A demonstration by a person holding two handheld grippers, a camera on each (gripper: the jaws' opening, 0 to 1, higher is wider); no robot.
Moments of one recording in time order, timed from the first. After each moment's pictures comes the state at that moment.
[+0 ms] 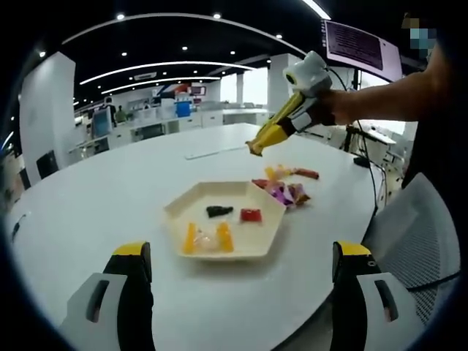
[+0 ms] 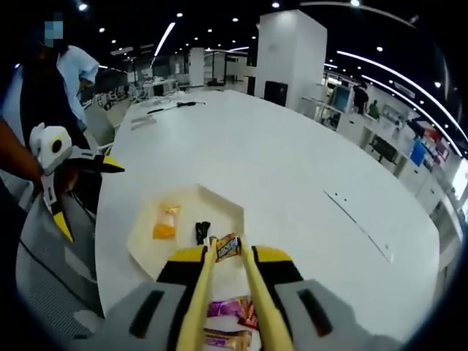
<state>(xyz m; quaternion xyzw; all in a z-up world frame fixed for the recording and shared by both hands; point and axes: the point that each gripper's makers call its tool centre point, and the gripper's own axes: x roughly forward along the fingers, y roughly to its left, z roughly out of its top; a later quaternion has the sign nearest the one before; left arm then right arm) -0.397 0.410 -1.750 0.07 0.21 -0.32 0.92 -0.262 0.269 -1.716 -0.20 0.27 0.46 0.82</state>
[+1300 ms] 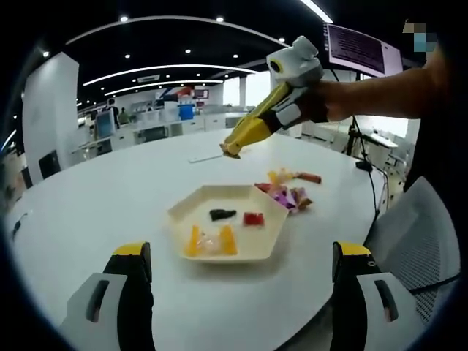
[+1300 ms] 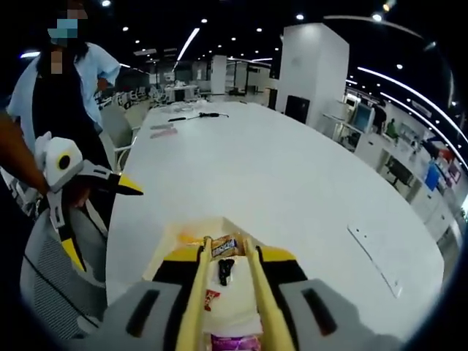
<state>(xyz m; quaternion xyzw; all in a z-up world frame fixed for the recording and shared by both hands) -0.396 0.412 -1.747 0.06 0.20 -0.32 0.92 -0.268 0.327 -1.695 -0.21 0.23 0.51 0.80</state>
